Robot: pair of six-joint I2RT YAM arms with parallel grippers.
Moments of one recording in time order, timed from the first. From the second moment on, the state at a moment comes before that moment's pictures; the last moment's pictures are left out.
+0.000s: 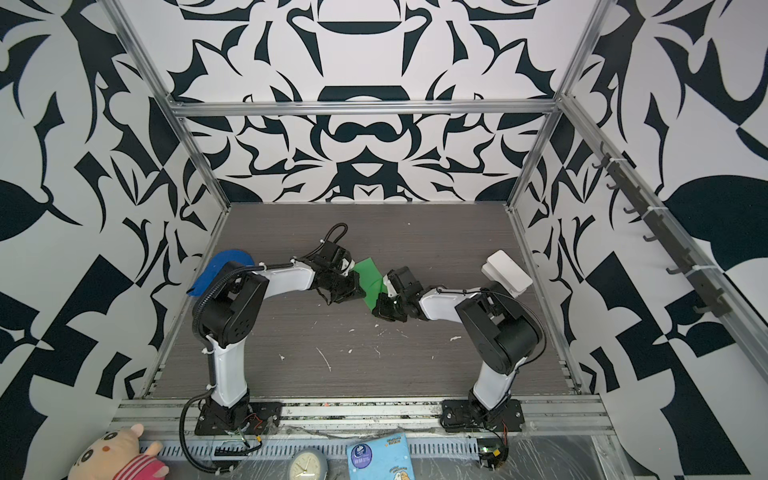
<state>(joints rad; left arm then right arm) -0.57 2.00 1.19 -0.26 0.52 -0.76 0.59 1.71 0.78 -0.01 -0.43 0.78</state>
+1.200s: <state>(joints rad) -0.57 2.00 1.20 -0.29 0.52 -0.74 0.48 1.86 0.98 -0.02 -0.48 0.67</state>
